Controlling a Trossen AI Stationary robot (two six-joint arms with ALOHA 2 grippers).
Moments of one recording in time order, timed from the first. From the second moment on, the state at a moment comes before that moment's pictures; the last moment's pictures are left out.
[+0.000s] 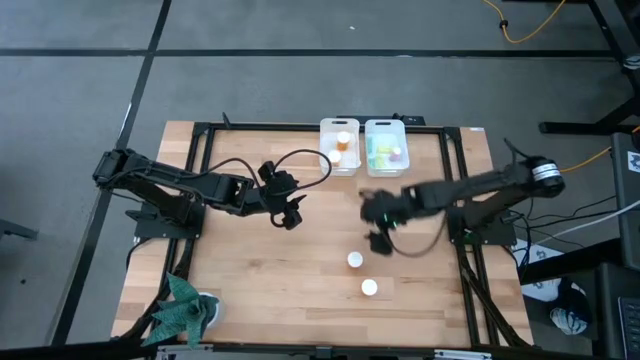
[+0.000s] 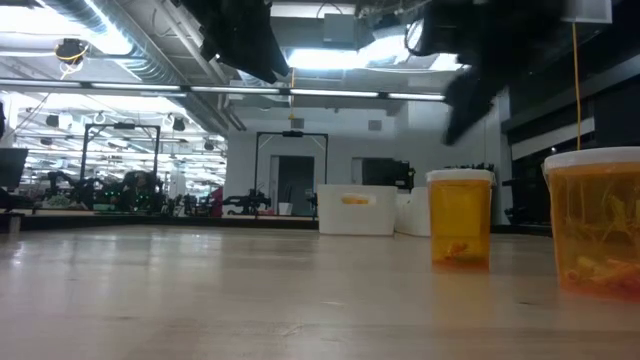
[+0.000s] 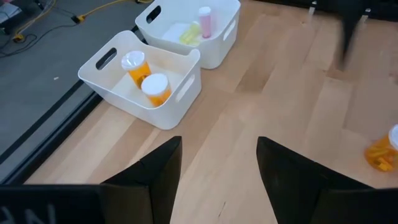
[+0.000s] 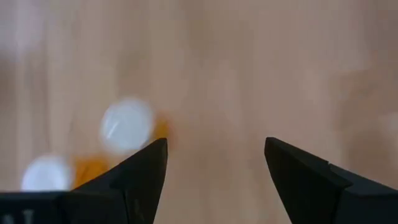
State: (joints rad) left arm -0.14 1.35 1.06 -0.46 -0.62 -0.38; right arm 0.15 1.40 0.98 -0.61 0.01 0.33
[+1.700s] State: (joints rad) left arm -0.14 1.35 1.06 -0.45 -0.62 -0.38; right arm 0.38 1.58 0.61 0.28 0.10 0.10
